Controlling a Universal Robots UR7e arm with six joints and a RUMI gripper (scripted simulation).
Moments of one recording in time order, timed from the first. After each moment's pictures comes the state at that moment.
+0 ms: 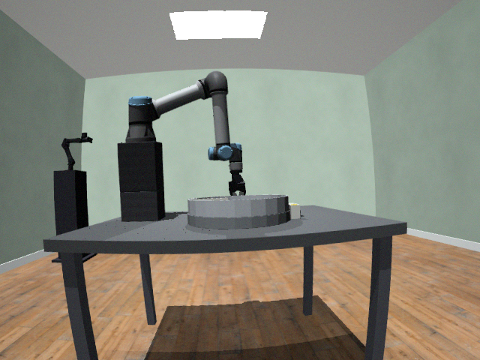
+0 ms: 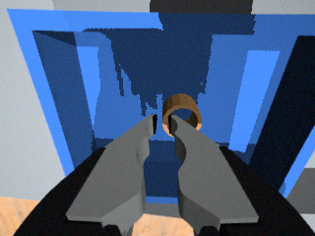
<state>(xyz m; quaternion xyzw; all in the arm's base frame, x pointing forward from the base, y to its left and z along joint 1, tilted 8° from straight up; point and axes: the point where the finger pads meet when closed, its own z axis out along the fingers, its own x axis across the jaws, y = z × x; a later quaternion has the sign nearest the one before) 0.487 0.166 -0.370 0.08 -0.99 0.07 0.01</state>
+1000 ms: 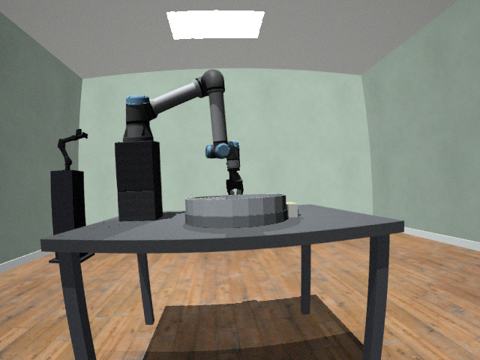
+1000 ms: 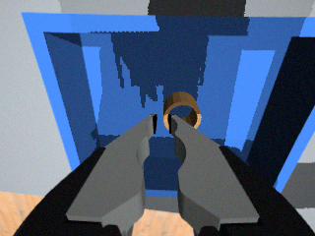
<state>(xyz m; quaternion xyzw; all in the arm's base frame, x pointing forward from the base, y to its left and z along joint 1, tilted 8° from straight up) 0.488 0.166 -0.362 0.08 -0.99 0.07 0.01</state>
